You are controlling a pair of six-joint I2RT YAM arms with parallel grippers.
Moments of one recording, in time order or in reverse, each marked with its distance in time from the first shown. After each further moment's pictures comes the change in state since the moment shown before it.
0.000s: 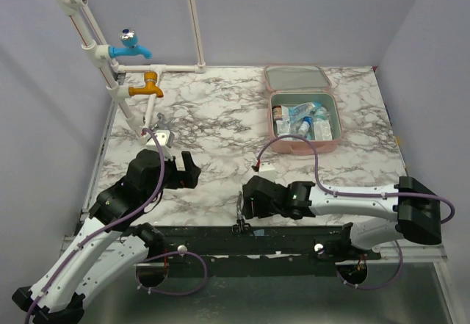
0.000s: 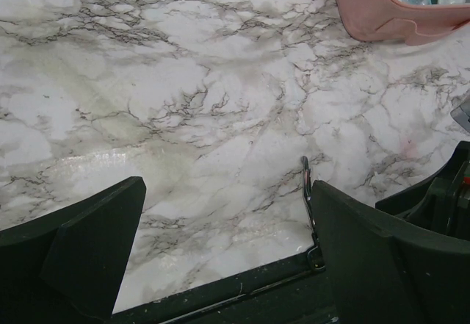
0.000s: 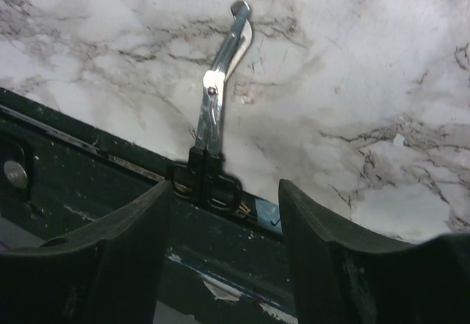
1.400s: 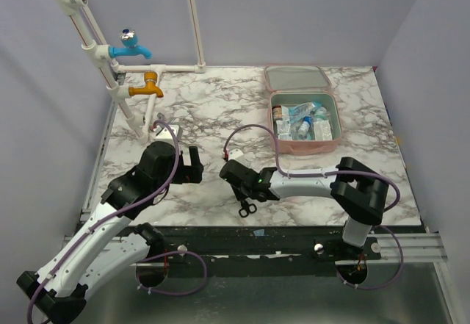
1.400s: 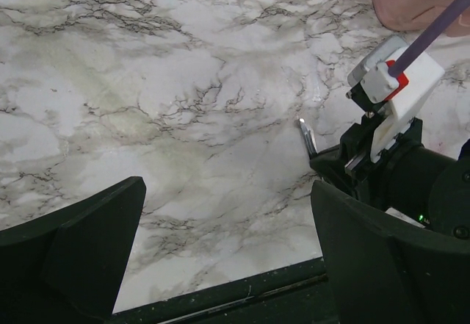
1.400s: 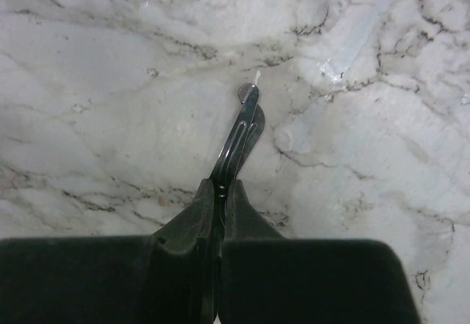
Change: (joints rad) left arm 0.000 0.132 0.023 0.016 -0.032 -0.004; right arm -0.126 0.393 0.187 0.217 0.036 -0.459
